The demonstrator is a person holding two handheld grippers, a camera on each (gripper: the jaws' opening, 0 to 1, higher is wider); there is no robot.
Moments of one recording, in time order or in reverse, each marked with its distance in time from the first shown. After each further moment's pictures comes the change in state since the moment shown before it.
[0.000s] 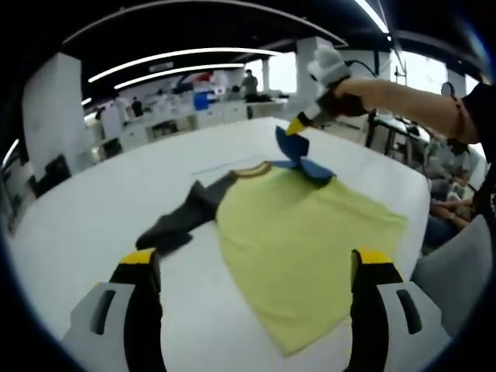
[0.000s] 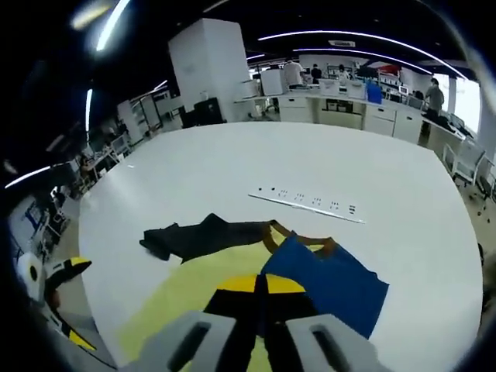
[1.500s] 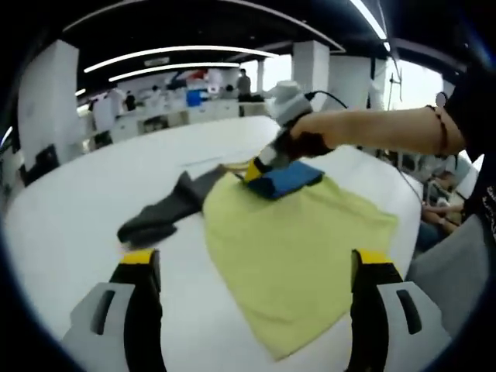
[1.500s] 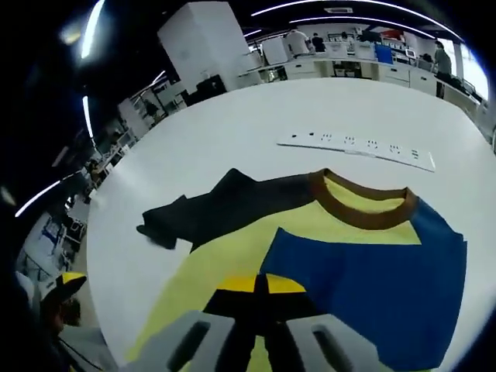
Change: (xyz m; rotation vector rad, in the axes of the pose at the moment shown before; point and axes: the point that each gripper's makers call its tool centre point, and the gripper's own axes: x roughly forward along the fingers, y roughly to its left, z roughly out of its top) left arm 0.016 -0.008 -0.017 -0.050 -0.006 -0.079; right arm 0.104 0.051 -0.065 0.095 0.155 0.104
